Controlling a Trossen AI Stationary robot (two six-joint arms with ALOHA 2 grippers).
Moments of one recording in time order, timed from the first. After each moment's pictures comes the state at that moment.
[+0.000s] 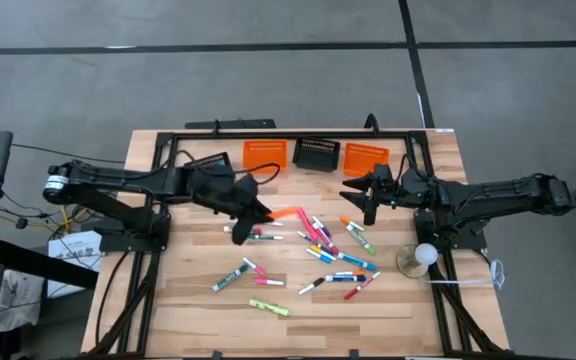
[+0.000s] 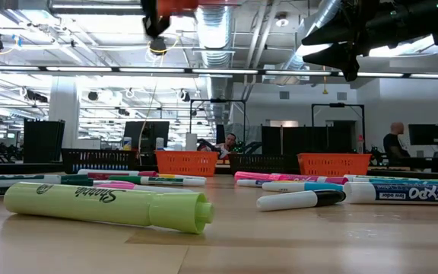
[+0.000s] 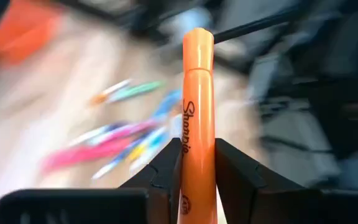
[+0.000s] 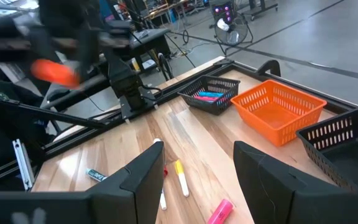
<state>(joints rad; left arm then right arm) -0.06 1.26 1.07 -0.35 0.06 -0.34 -0.05 0.81 0.44 0.18 0.16 0.34</state>
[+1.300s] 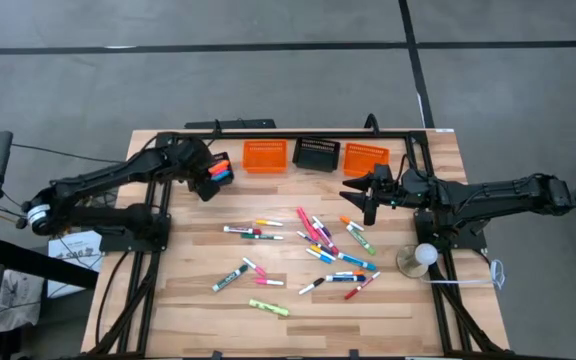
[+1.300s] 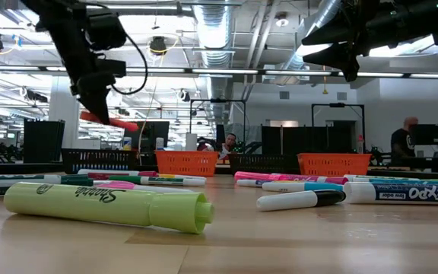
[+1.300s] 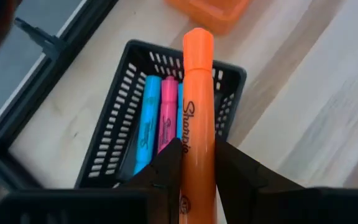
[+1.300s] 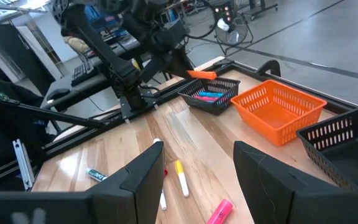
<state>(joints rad) 0.57 1.03 0.71 -0.71 -0.18 0.07 -0.05 0.81 0.44 0.18 0.16 0.34</state>
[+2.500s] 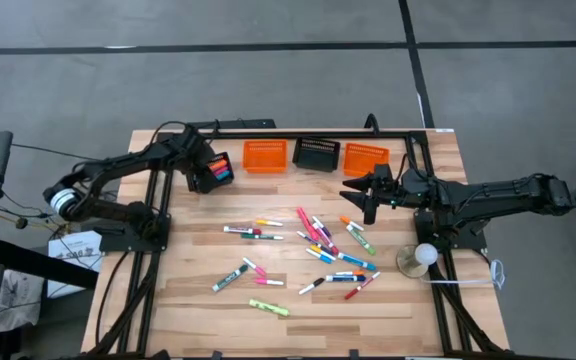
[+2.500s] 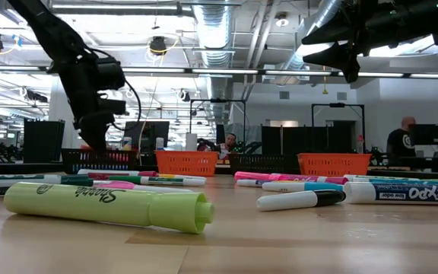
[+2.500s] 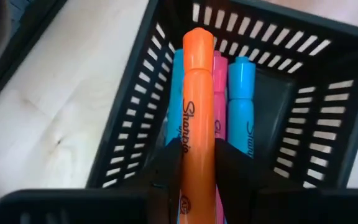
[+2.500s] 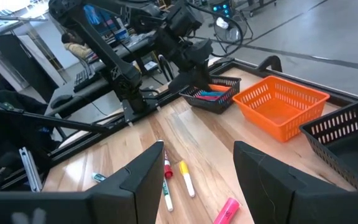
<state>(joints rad) 0.87 1.29 0.61 -0.46 0.01 0.32 -0.05 0.81 0.44 0.18 0.16 0.39</state>
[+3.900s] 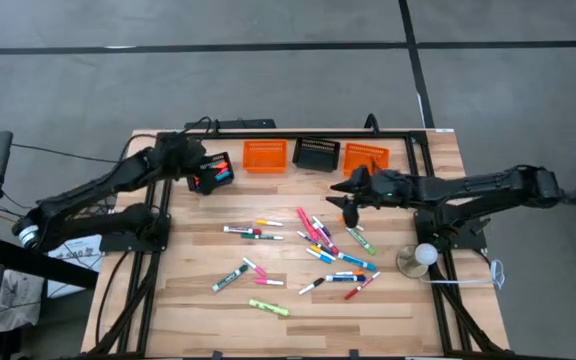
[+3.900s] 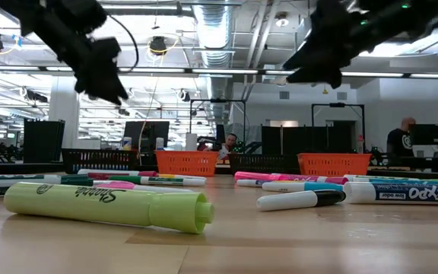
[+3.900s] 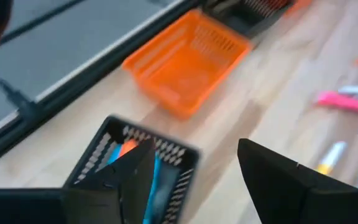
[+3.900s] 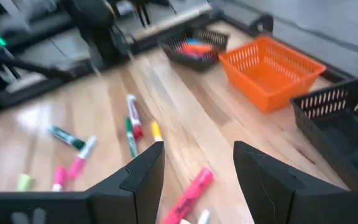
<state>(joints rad) 0.63 0.82 0.61 -0.45 0.04 -0.03 -0.06 1.08 0.61 0.03 0.16 0.29</state>
